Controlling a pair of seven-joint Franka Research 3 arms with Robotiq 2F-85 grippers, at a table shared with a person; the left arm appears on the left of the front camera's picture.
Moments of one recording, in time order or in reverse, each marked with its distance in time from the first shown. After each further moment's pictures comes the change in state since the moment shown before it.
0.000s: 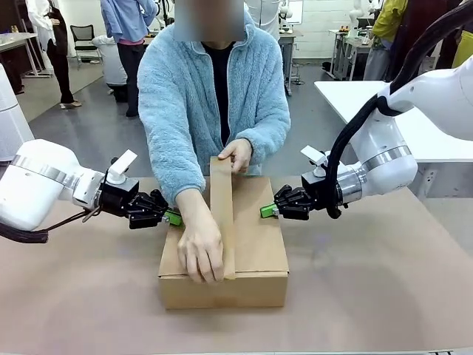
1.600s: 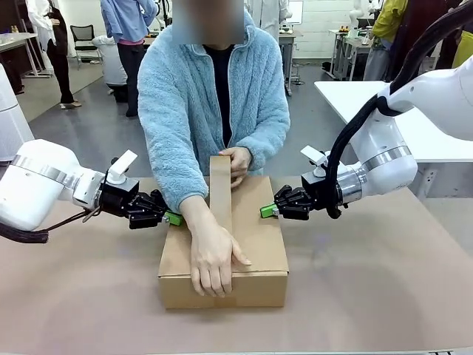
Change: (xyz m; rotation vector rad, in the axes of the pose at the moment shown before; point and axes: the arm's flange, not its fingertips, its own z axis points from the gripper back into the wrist) left arm 0.000 0.000 0.000 0.000 0.000 0.001; right arm 0.000 0.000 0.000 0.000 0.000 0.000
